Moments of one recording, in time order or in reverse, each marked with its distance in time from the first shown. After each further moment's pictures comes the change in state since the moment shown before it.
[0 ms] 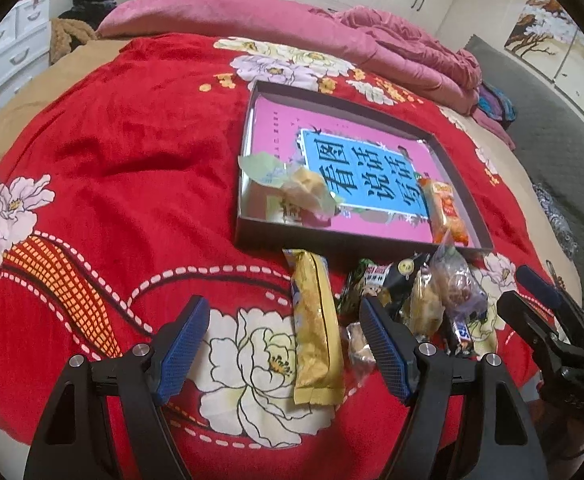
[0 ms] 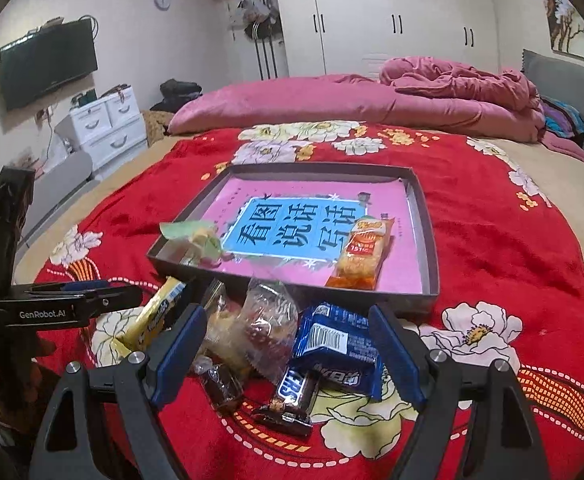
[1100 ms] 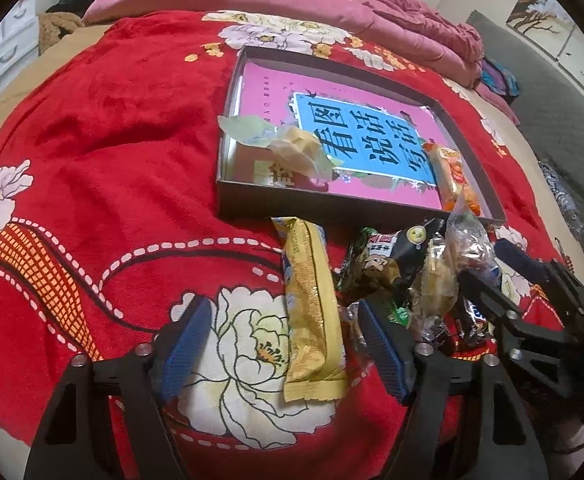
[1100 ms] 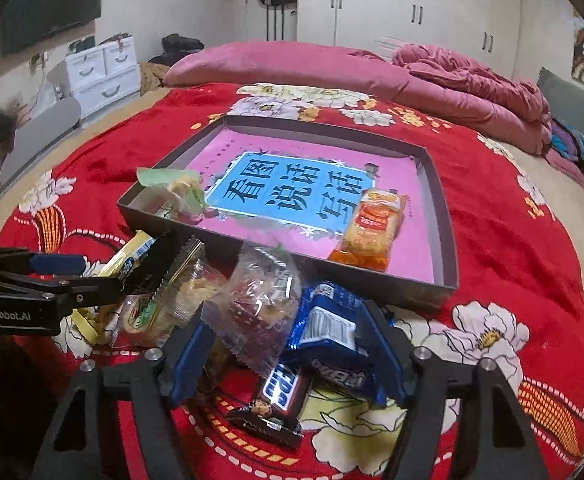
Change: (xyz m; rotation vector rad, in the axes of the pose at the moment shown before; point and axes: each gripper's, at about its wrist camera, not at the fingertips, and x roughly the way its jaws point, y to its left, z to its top) left arm 0.024 -0.010 -0.005 0.028 0.083 0.009; right arm 0.045 0.017 -0.006 -0.138 0.111 -0.084
